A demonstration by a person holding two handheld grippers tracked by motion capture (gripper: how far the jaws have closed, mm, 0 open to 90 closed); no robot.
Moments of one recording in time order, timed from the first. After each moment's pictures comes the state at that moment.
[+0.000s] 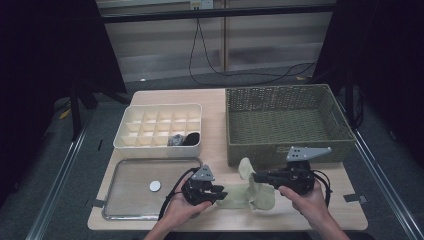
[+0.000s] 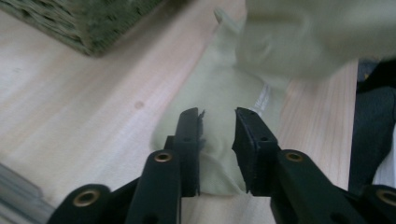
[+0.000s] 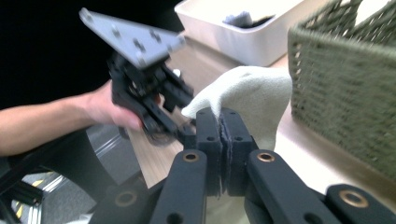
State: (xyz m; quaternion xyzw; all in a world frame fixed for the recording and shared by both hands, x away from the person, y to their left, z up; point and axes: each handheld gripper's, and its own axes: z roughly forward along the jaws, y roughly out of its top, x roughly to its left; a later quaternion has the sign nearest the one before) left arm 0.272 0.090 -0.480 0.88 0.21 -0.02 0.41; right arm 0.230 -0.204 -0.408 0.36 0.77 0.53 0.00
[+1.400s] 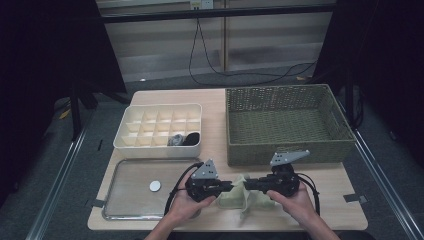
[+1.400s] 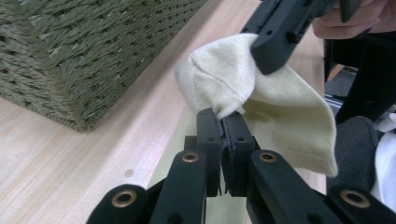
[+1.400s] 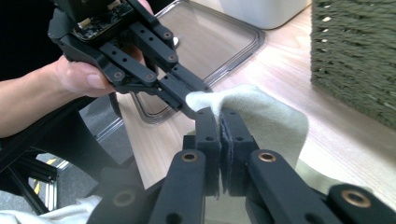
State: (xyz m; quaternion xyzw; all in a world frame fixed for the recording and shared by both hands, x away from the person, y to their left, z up) left arm 0.270 0.077 -0.459 0.87 0.15 0.00 0.47; right arm 0.243 -0.186 -0.444 0.36 0.79 0.49 -0.04
